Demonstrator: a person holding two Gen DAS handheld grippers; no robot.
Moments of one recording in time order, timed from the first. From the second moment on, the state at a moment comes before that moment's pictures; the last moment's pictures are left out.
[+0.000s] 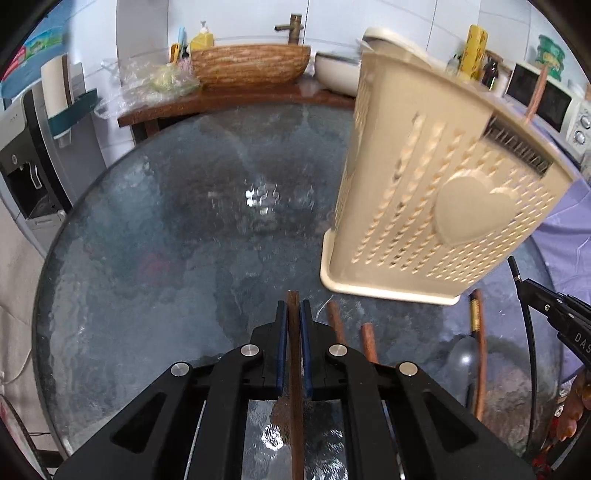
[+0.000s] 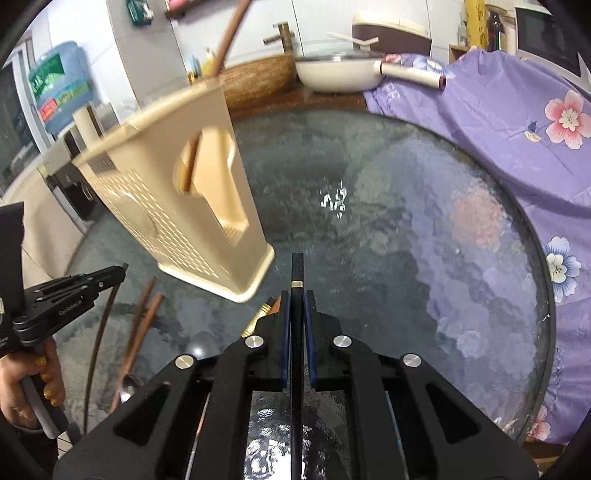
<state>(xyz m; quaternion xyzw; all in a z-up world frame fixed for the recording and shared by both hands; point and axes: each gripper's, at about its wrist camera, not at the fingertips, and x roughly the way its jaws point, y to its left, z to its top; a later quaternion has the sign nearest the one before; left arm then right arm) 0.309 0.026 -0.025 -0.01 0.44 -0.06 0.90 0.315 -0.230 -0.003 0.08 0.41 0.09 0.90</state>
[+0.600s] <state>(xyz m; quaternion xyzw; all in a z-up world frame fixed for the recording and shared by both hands) 0.253 0.017 0.074 -0.02 0.33 -0.11 0.94 0.243 -0.232 0.100 0.07 0.29 0.17 0.94</state>
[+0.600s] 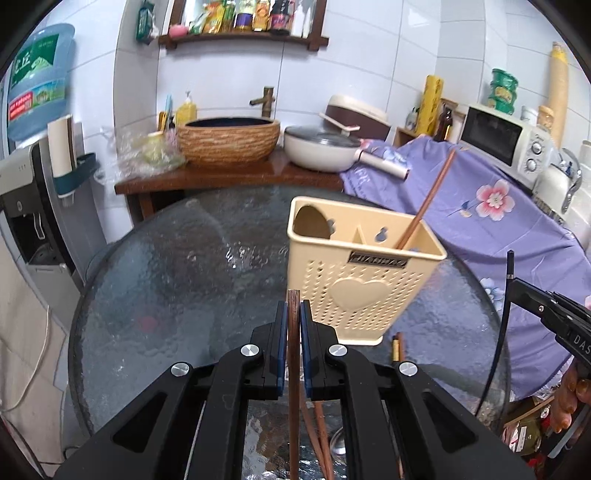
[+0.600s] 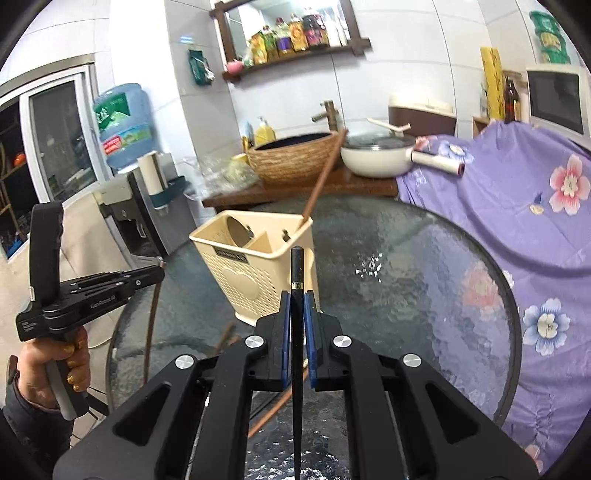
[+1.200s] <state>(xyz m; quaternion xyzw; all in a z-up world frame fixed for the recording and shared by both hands) 0.229 0.021 0.115 -0.02 0.29 -0.13 0.95 0.221 -0.228 0.145 0.05 0.25 0.20 0.95</state>
